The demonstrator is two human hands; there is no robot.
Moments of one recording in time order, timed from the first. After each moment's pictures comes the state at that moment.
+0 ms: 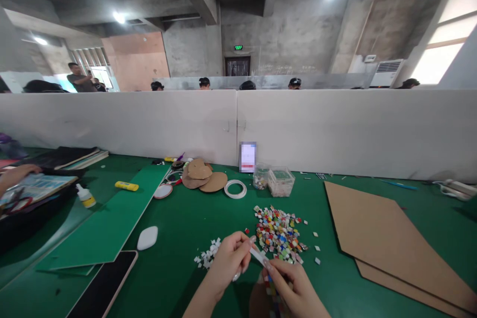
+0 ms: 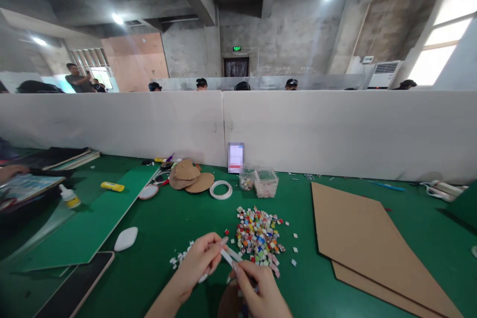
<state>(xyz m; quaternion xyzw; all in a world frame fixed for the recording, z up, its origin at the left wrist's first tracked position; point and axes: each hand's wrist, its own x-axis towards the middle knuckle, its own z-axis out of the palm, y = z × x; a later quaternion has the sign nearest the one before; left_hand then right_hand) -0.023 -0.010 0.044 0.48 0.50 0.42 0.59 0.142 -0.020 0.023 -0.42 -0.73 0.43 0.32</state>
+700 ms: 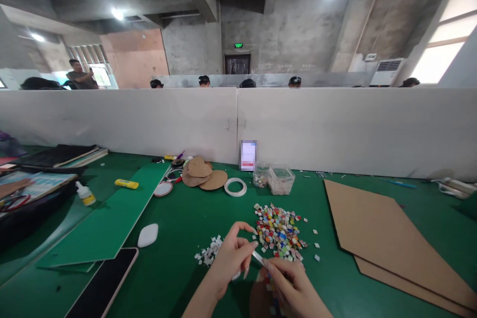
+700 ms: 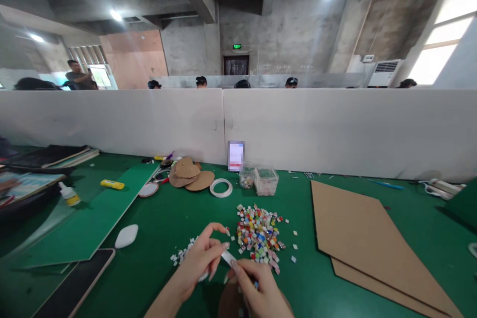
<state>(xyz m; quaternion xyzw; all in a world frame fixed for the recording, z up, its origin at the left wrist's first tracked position) -0.020 -0.015 0.051 0.47 0.47 0.44 0.61 0.140 -0.023 0.014 -0.43 -0.69 0.47 0.35</state>
